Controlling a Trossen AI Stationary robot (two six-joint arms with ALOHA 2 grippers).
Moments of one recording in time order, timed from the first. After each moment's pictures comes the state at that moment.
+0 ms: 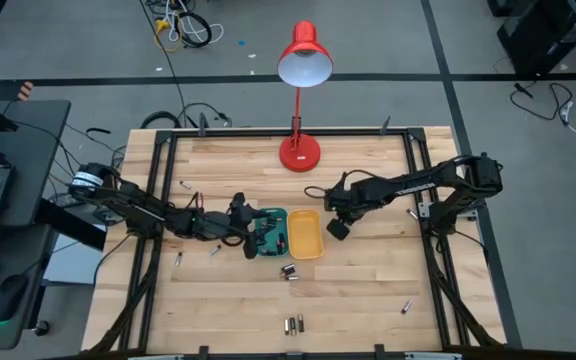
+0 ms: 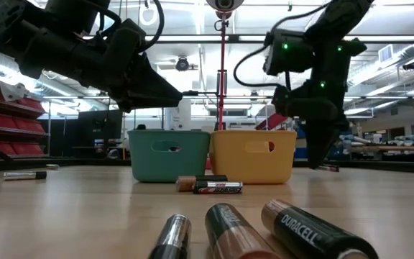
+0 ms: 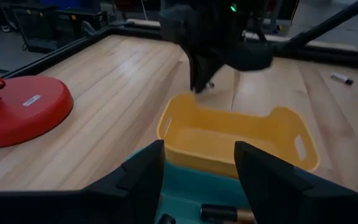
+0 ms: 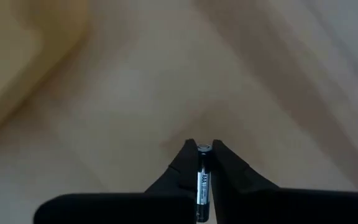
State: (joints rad) left arm -0.20 1.48 0.44 0.75 -0.45 -0.21; right arm -0.07 1.62 0.87 -0.63 0.08 0.60
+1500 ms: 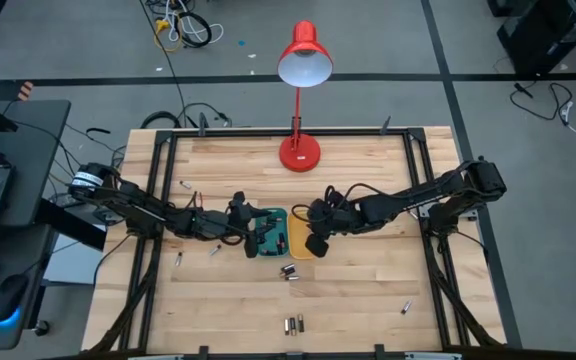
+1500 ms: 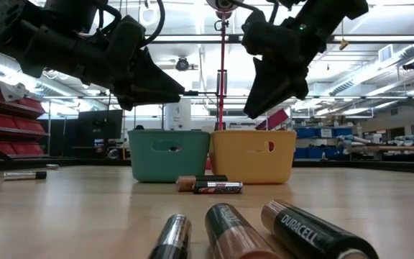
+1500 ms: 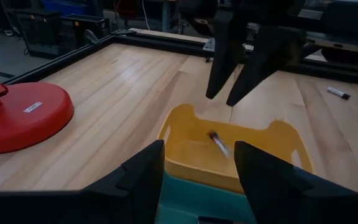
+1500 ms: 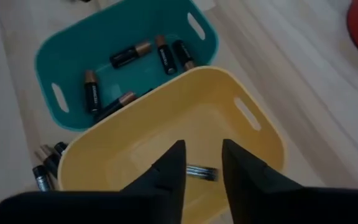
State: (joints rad) left arm -0.20 1.48 0.44 0.79 -0.46 -0.22; right arm 0.16 1.62 1.03 -0.37 0.32 0.58
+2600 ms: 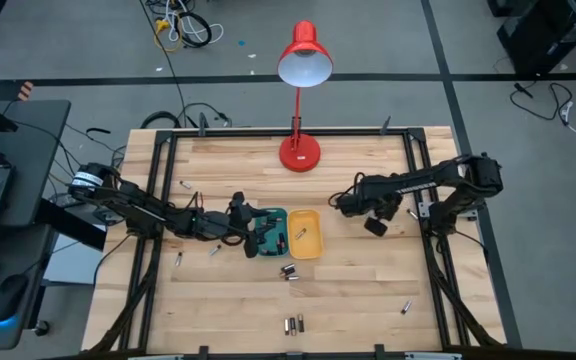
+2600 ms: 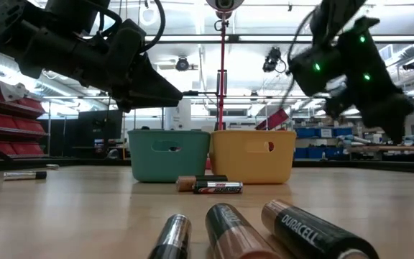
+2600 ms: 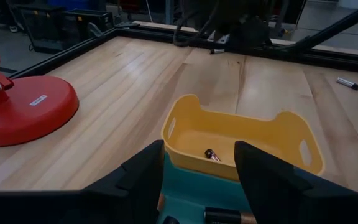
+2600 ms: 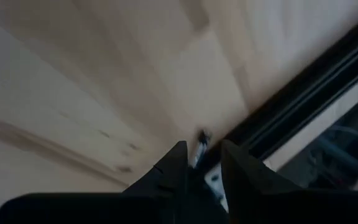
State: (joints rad) left arm -0.20 1.48 0.44 0.76 -0.47 -0.22; right arm -0.08 1.62 0.92 -1.38 0.21 0.61
